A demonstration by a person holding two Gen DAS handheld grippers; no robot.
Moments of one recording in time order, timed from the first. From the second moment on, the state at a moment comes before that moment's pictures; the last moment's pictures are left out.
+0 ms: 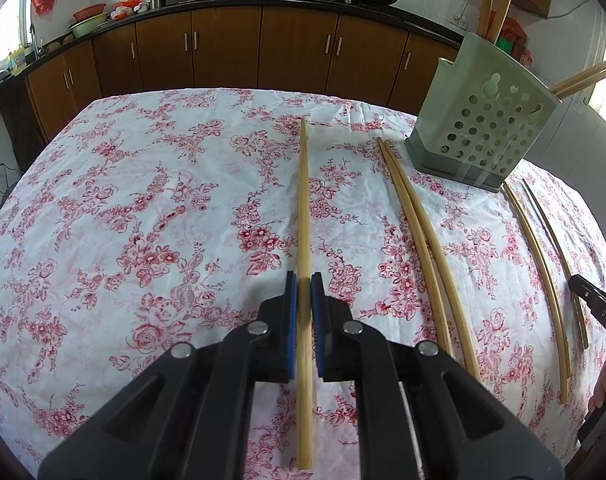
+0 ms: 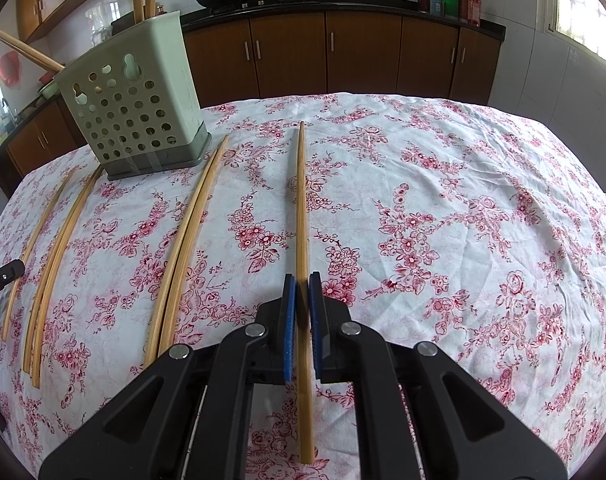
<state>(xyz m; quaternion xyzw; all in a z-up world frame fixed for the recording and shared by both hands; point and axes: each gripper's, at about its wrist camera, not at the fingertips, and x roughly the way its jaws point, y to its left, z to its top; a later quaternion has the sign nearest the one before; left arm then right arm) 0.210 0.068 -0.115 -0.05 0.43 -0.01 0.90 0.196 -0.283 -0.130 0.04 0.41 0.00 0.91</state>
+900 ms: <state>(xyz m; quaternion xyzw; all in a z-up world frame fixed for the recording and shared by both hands) 0.211 0.070 -0.116 -0.06 0.43 -0.01 0.90 0.196 -0.283 -0.130 0.04 0.41 0.00 0.91</state>
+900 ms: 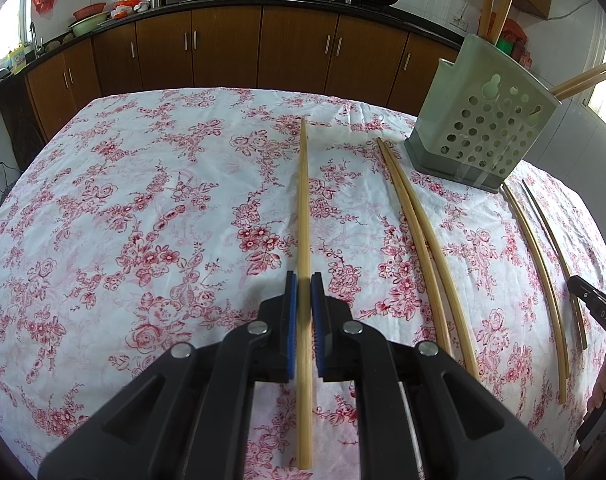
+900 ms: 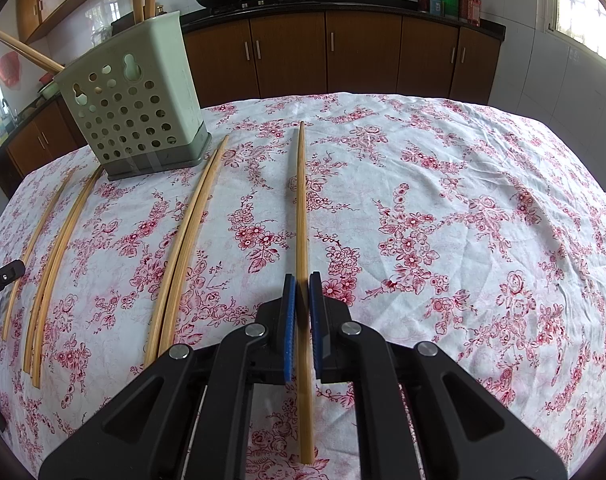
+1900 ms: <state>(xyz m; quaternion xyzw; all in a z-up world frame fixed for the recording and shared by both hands) 0.166 0.050 0.000 0.00 0.30 -0.02 0.95 0.160 -0.294 -0.024 0.05 0.27 0.00 0.96</state>
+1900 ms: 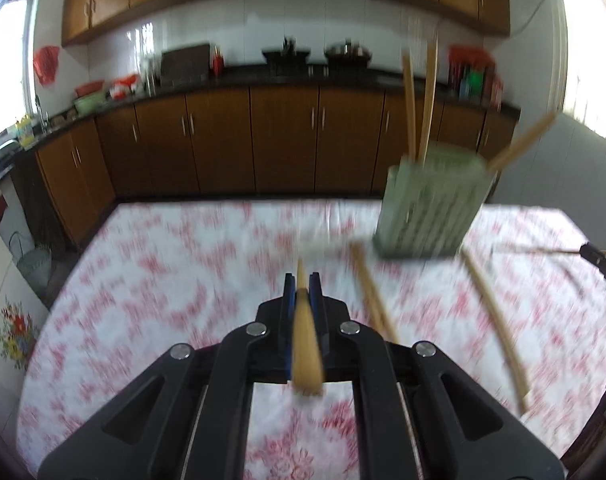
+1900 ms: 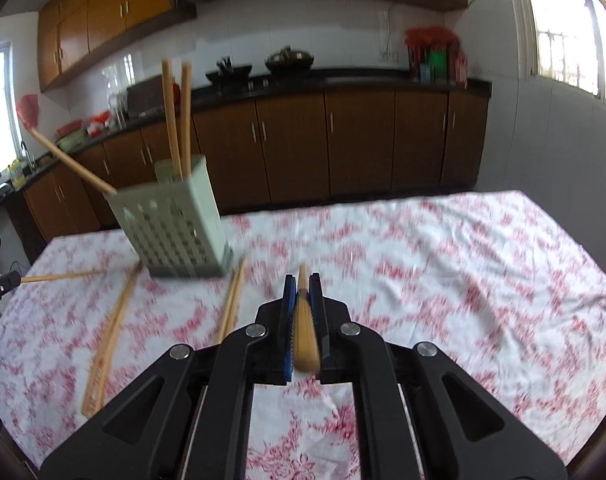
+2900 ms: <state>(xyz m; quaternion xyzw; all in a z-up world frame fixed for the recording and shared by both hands) 0.202 -0.018 0.156 -0.07 0.10 -0.10 0.99 0.182 -0.233 0.113 0.08 0.05 0.12 0.99</state>
